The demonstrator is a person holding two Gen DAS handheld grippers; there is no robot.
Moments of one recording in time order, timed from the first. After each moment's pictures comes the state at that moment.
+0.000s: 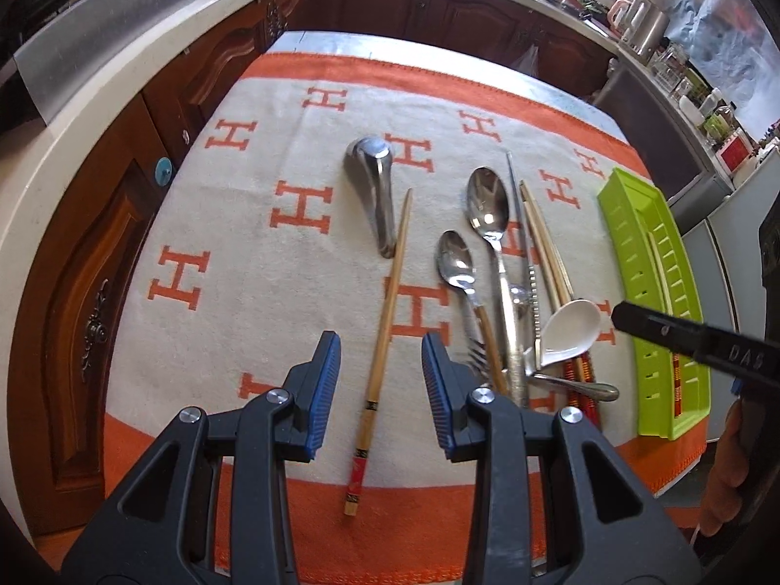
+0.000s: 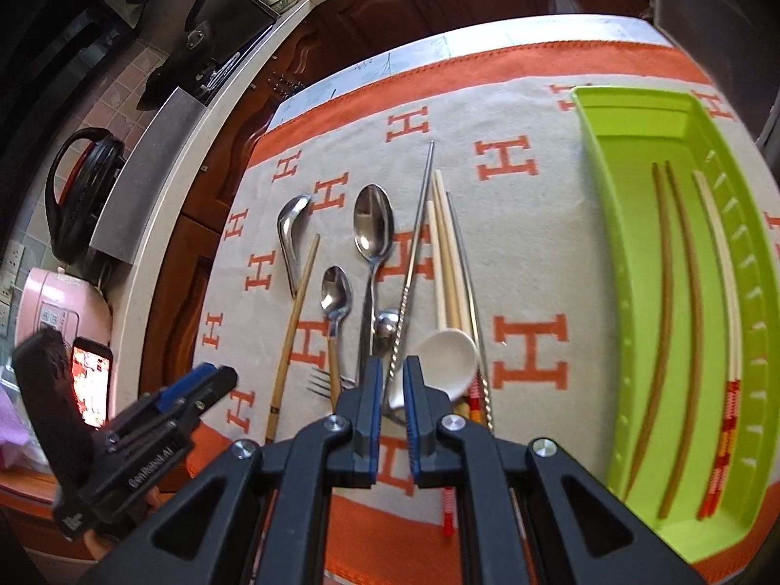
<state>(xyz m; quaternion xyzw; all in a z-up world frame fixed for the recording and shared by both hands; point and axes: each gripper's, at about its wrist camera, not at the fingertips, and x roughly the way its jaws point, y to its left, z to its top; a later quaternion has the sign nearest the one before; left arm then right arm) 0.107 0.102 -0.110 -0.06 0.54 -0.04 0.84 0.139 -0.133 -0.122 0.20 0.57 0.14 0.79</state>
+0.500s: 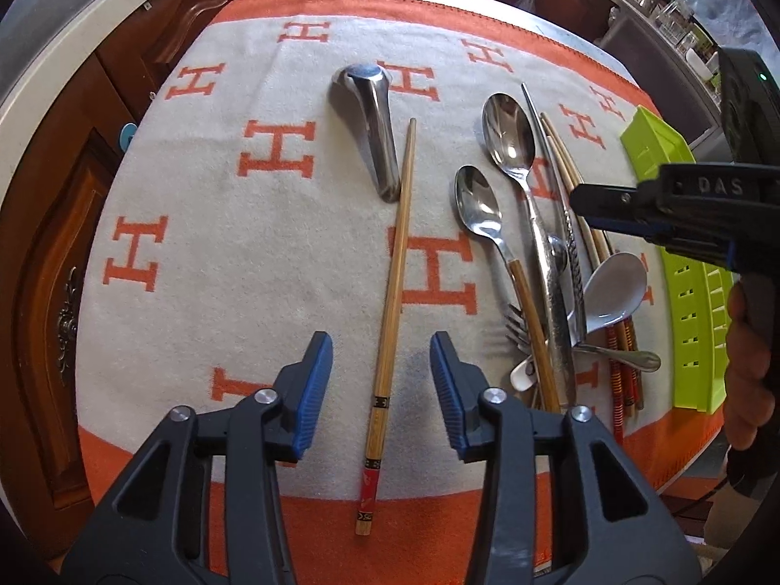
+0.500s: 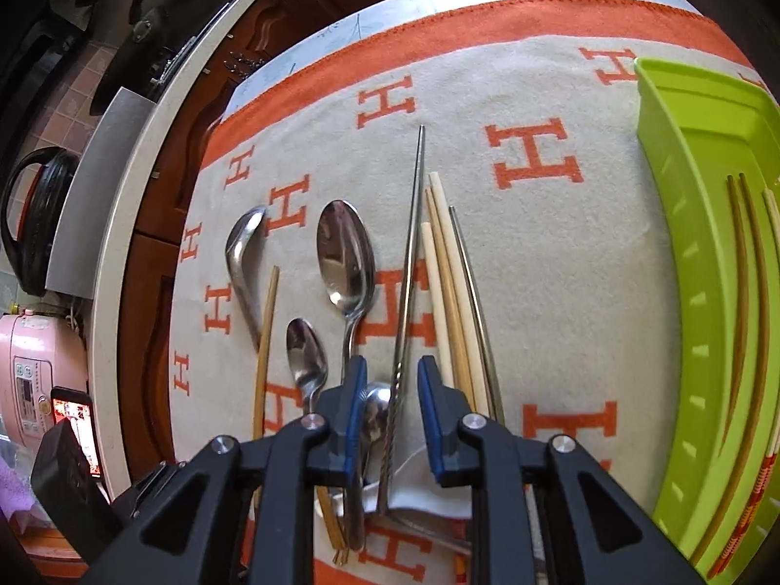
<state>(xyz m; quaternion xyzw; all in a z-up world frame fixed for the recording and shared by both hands) 0.121 0.093 -0.159 -0.03 0.59 -0.06 0.81 0.203 -0.117 -0.168 0.21 0.61 0.11 0.76</state>
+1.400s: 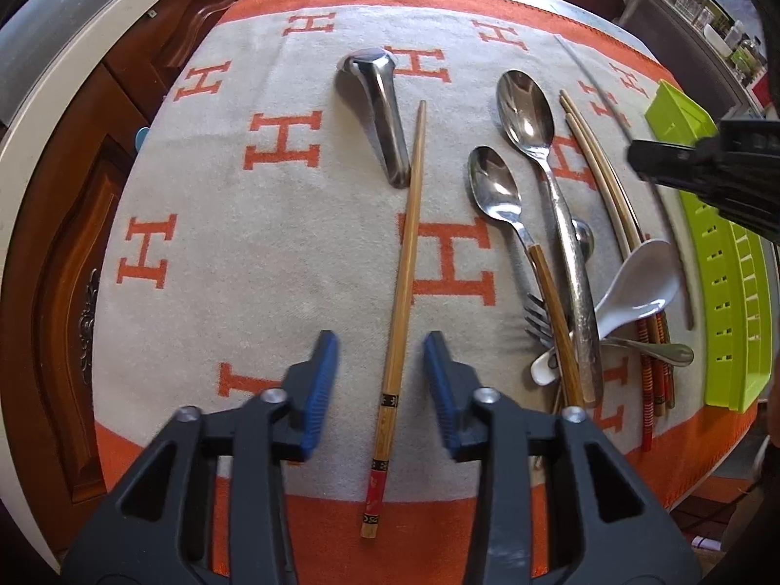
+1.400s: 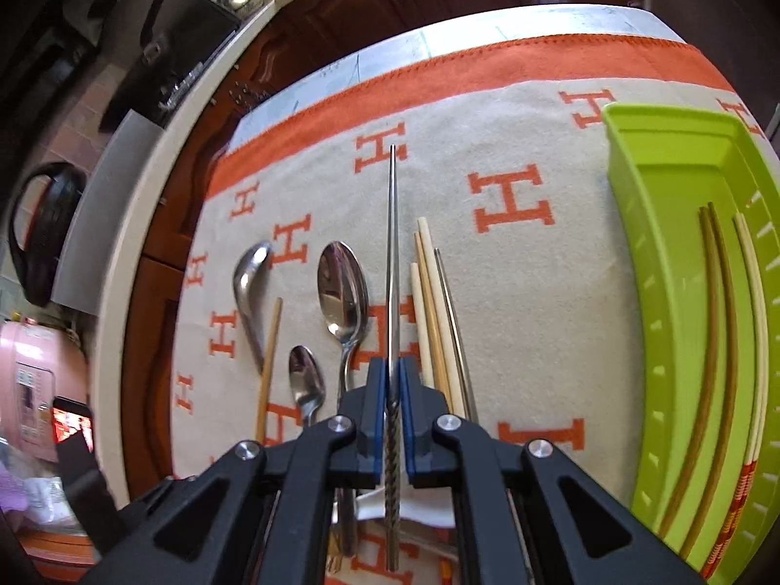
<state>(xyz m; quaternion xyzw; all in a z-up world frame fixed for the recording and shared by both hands) 0.123 0.084 -0.165 0.01 0.60 -0.02 0.80 0.187 -0.142 -0.134 0.22 0.56 0.11 0.79</state>
